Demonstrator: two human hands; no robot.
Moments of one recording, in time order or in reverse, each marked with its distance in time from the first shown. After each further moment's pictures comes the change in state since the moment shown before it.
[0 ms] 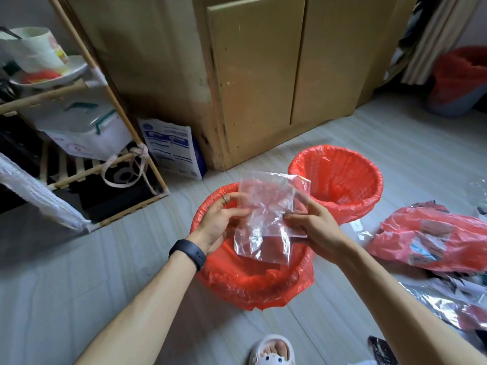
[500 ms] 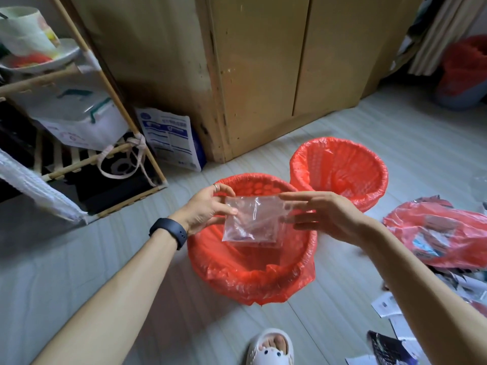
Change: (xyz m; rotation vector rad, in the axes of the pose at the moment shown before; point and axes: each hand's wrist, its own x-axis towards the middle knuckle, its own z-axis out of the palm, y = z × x) left_hand 0.018 0.013 -0.035 0.271 -0.043 -0.074; right_hand 0.007 -0.029 -0.028 -0.260 -0.235 0.178
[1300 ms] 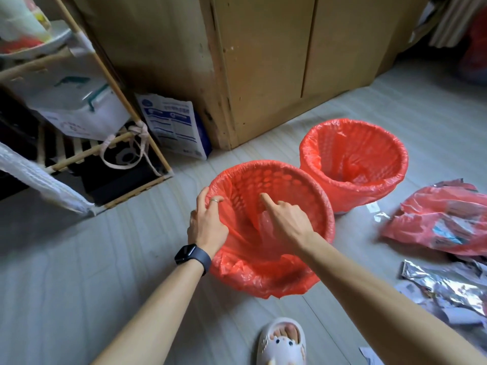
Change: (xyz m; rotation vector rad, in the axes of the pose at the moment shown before) left_hand 0.001 -0.085 0.007 1.008 0.605 0.106; right_hand 0.080 0.075 0.068 -1.363 0.365 -0.140
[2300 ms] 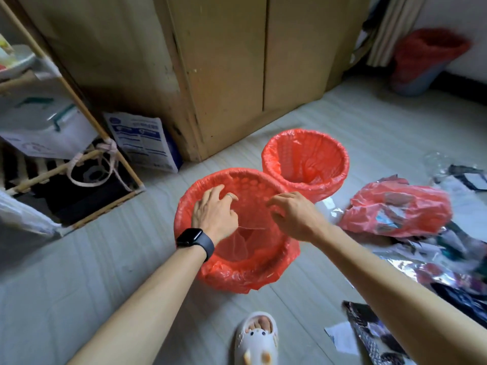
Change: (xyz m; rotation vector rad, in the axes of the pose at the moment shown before) left_hand -0.008 0.081 -0.015 0.159 -0.116 0.301; right_hand -0.057 0.061 -0.067 0.060 0.133 -0.092
